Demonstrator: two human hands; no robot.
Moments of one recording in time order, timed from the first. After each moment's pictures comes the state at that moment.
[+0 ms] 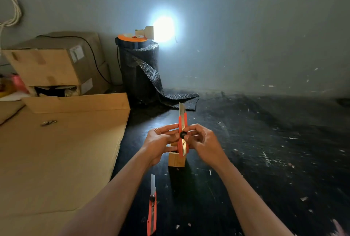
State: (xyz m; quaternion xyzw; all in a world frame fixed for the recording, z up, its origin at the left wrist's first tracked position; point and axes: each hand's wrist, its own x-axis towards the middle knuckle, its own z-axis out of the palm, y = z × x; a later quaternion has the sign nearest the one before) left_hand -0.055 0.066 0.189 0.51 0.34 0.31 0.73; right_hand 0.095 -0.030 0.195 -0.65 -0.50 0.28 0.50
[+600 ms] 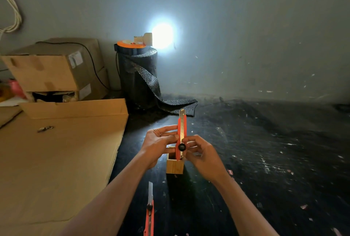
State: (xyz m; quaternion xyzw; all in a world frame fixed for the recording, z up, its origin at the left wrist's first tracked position) left_hand -0.051 0.067 0.206 0.56 0.32 0.33 0.69; right_hand 0.090 -0.046 0.193 -0.67 -0.53 0.24 0.46
